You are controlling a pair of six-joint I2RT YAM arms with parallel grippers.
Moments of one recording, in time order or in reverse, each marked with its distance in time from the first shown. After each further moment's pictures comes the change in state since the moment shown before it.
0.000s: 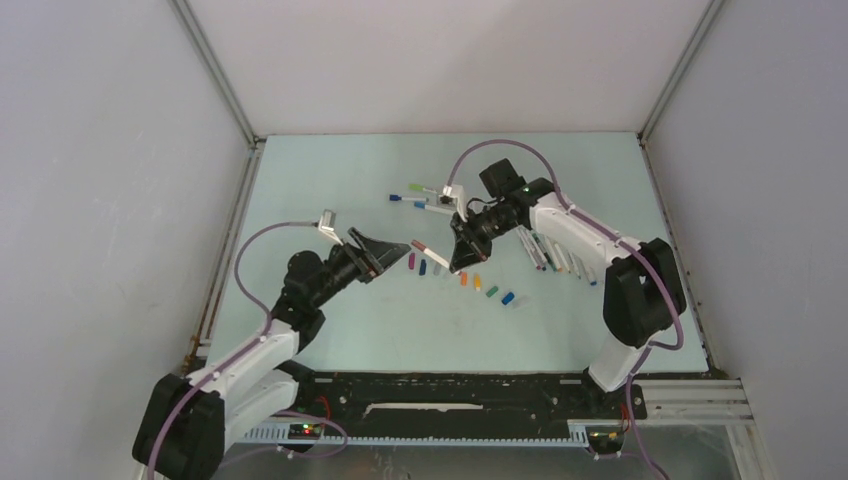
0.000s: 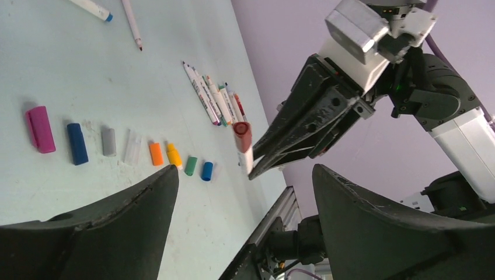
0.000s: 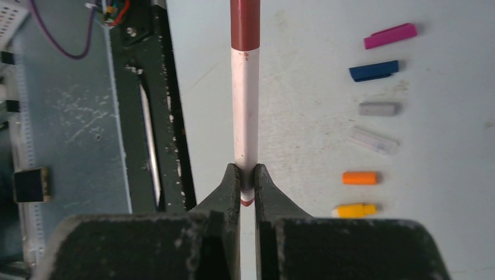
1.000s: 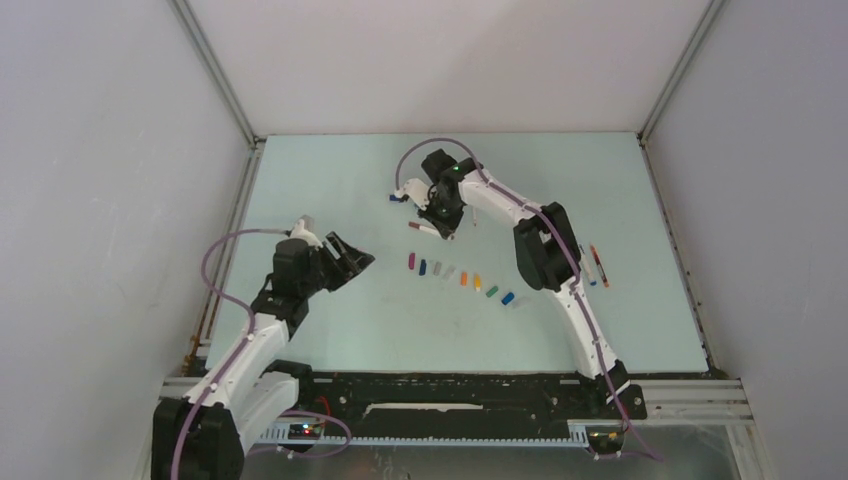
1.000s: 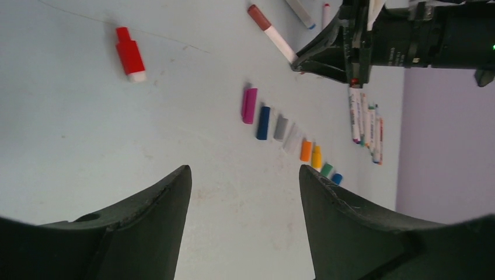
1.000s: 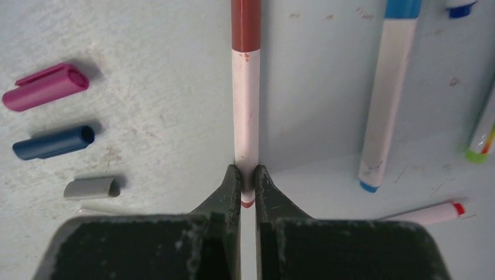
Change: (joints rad) left arm 0.226 -0.028 0.134 -0.662 -0.146 0.305; right arm 0.066 0.727 0.781 -0.196 0.660 -0.151
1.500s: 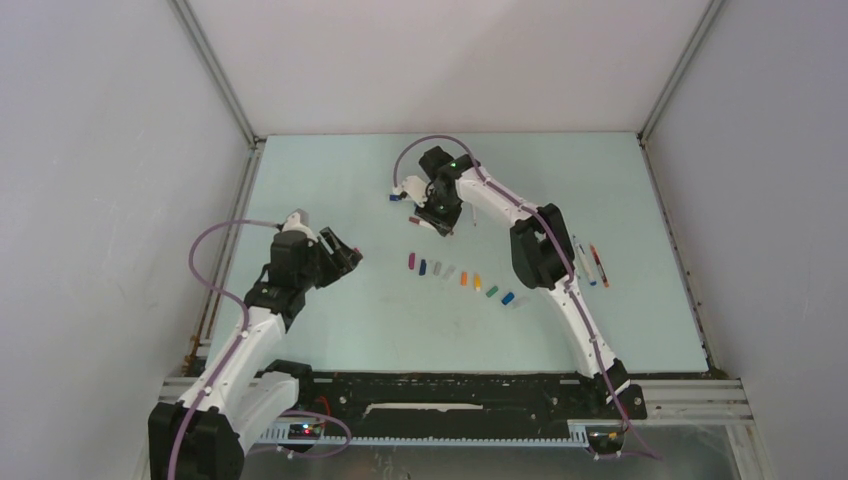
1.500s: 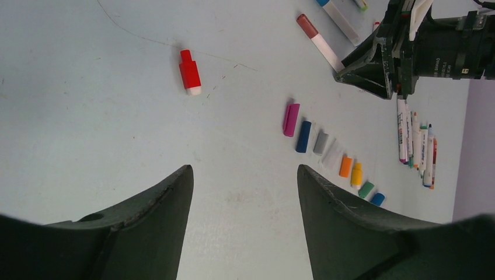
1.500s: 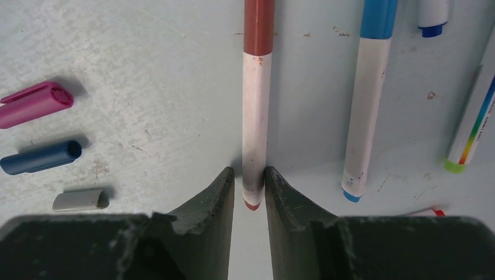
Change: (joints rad) left arm -0.001 0.000 0.093 -0.158 -0.132 0.085; right arm -0.001 0.048 0.082 -0.044 0.013 0.011
